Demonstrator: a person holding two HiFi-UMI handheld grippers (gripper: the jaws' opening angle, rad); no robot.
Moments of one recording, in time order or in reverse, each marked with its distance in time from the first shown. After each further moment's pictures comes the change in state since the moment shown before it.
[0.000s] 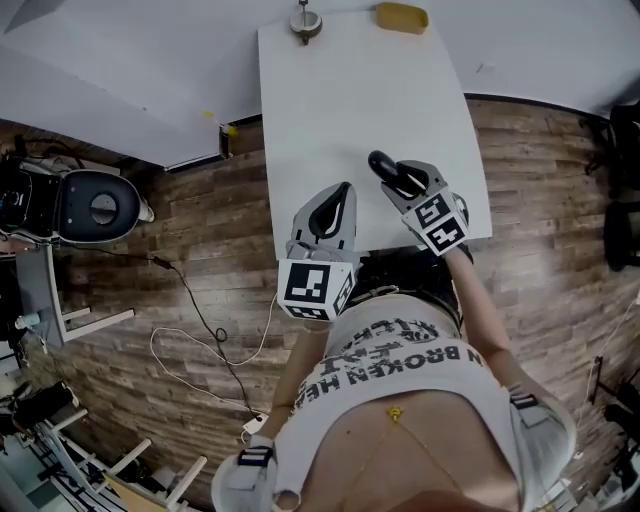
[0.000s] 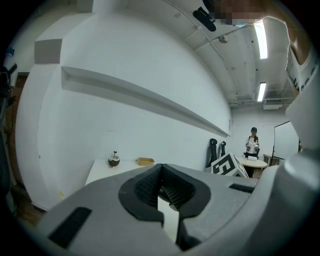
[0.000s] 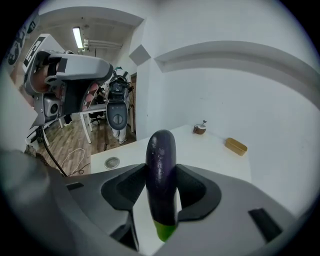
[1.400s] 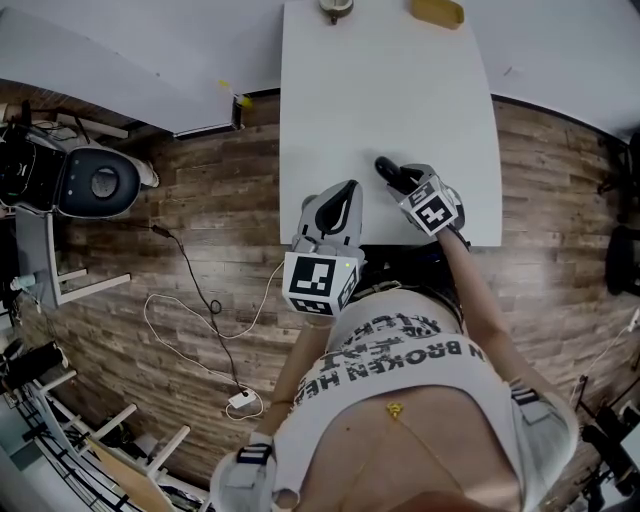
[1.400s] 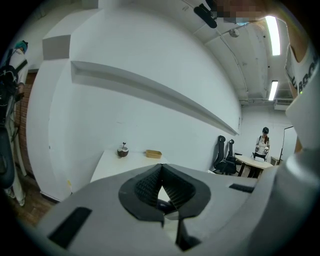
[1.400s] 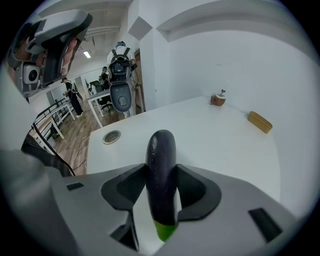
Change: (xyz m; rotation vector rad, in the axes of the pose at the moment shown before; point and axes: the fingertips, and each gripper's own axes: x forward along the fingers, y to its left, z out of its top) left arm 0.006 0.028 -0.028 -0.061 0.072 0.089; right arm 0.088 0.014 -0.079 0.004 0.249 0.171
